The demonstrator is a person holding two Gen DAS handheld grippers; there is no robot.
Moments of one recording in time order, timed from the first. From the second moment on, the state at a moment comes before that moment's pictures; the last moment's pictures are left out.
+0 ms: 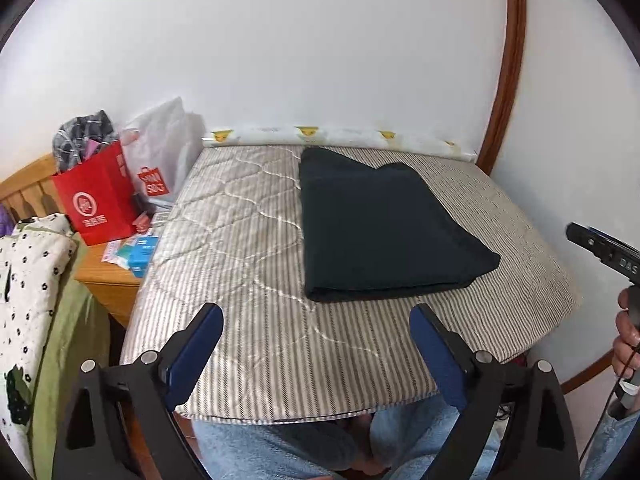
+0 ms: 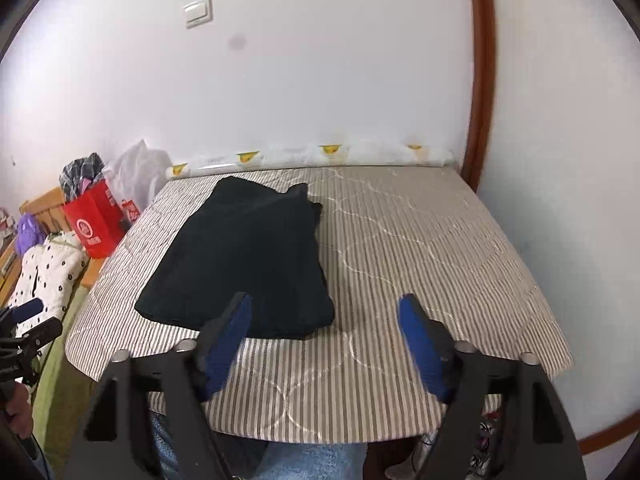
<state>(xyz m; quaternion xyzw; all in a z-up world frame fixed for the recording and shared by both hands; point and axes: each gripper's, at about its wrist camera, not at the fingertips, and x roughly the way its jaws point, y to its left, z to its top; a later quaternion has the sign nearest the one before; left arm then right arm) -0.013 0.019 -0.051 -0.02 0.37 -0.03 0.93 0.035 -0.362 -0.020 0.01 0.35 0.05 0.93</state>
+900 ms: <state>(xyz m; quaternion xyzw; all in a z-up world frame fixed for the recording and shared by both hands) -0.034 0.008 -0.048 -0.02 0.36 -0.05 0.93 -0.003 -0.378 -0.018 0.01 0.35 0.04 0.94</state>
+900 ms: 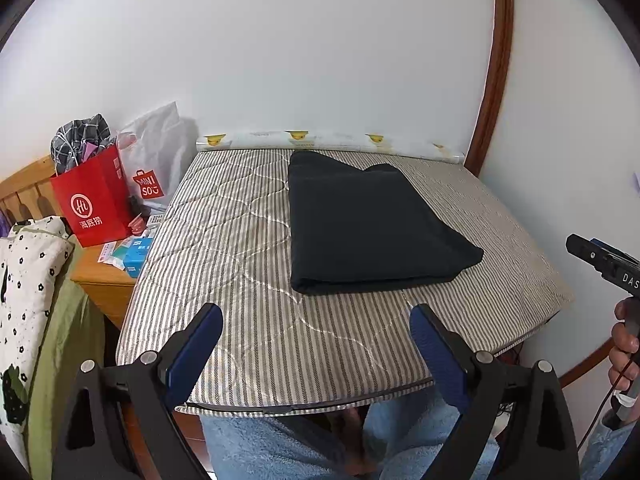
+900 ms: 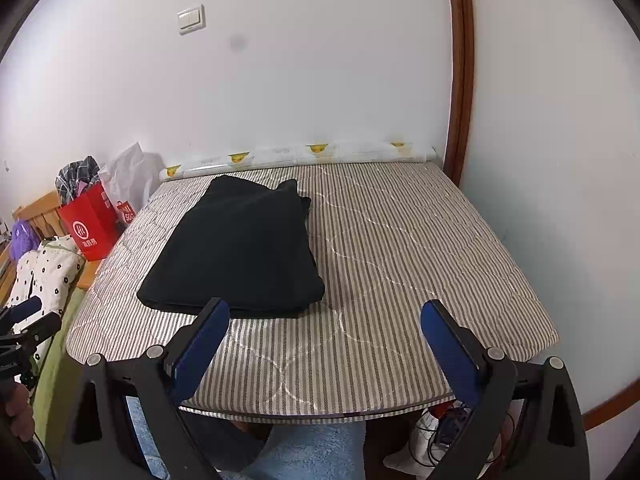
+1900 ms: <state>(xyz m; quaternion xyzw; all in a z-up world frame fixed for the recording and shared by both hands) -0.036 -0.006 -0.044 -0.02 0.36 -0.06 0.93 -0.012 -0.391 -0.016 0.03 0.34 0.03 0.94</state>
